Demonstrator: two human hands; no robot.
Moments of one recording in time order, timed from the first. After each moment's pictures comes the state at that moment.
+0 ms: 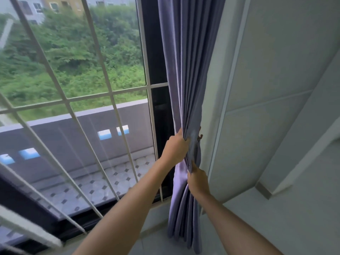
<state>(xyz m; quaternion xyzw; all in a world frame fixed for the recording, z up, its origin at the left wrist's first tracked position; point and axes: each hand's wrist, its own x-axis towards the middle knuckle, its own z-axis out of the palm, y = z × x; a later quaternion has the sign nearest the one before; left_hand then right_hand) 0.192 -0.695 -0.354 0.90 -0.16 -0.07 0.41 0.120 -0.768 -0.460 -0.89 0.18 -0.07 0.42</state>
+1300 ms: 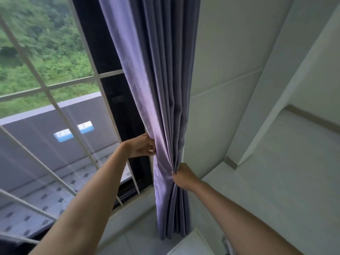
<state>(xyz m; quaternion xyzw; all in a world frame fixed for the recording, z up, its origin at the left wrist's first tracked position) 0.273 -0.695 -0.423 0.64 -0.18 -0.49 0.56 0.079 -0.811 -0.427 -0.87 0.17 0.06 0.45</state>
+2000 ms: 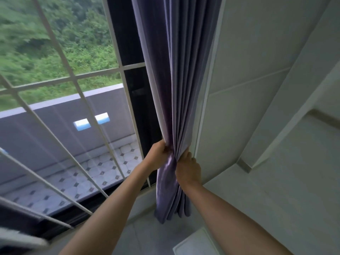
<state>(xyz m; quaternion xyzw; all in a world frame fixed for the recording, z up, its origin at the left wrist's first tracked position) 0.203 -0.681 -0.439 0.88 -0.25 -0.11 0.39 0.126 -0.776 -0.485 -0.96 0.24 -0.04 0.11</state>
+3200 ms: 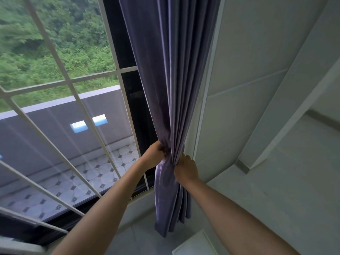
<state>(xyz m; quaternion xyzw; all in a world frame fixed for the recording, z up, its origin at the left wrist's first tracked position) 0.227 -0.685 -0.439 0.86 -0.15 -0.22 0.44 0.140 -0.790 -0.481 -0.97 0.15 0.02 0.16</state>
